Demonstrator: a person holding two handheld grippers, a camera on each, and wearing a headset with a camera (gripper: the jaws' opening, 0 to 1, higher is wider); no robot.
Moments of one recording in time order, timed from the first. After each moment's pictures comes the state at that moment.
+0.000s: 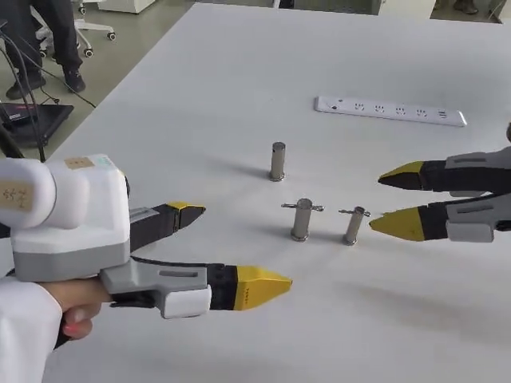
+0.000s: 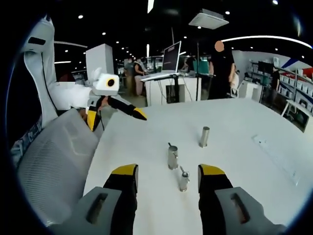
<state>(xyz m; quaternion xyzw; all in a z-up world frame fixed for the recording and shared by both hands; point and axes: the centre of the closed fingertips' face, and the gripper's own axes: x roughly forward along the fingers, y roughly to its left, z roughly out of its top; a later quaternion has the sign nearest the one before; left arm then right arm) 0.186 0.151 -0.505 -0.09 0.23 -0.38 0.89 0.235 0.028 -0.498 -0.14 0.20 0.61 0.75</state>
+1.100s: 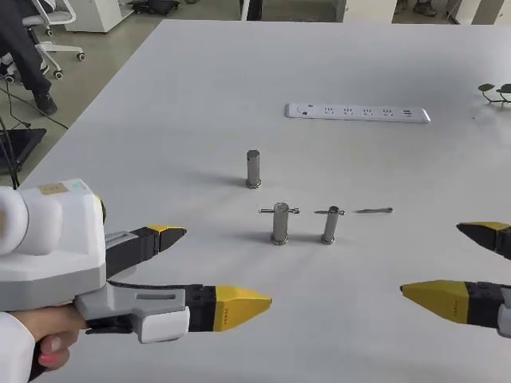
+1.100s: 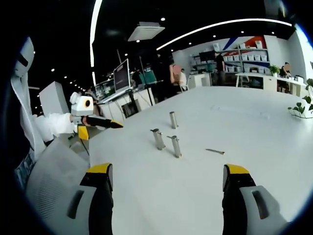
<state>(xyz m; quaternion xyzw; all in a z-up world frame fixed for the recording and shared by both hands) 0.171 0.154 -0.512 -0.09 0.25 -0.38 0.89 0.196 -0.044 -0.517 0.01 0.23 0.42 0.87</state>
